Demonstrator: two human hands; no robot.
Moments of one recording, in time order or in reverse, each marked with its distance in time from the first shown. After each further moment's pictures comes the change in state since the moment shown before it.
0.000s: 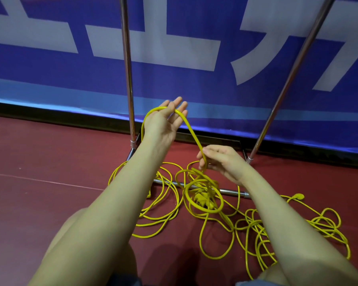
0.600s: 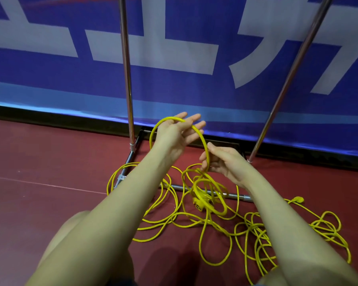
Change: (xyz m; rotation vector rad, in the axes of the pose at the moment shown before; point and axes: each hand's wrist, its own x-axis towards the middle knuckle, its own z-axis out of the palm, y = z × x) left_hand -0.010 -0.023 0.003 0.212 -0.177 -0.079; right_hand -0.003 -0.007 -0.007 0.056 0.061 0.049
